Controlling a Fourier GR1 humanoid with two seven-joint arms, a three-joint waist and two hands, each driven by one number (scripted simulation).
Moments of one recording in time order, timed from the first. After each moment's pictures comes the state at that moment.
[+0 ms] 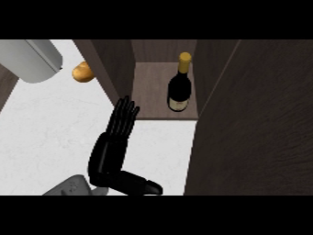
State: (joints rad) left arm -0.39 0.43 -0.93 -1.49 1.05 0.50 -0.76; right arm -0.03 -0.11 0.09 -2.40 -0.19 0.24 0.49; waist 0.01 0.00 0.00
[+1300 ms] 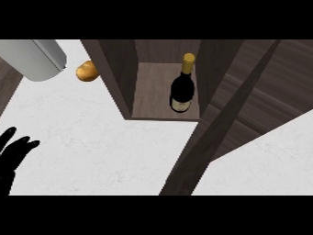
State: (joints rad) left arm 0.17 1.02 -0.54 -1.88 1.20 0.09 -0.83; right arm -0.09 -0.02 0.70 -2.39 -0.09 0.16 0.69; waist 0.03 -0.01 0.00
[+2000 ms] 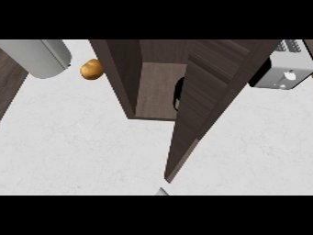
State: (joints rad) left arm 0.36 1.14 -0.38 -1.74 1.26 -0.16 -0.90; right arm -0.39 -0.16 0.88 -2.34 0.03 -0.30 0.66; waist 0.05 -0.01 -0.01
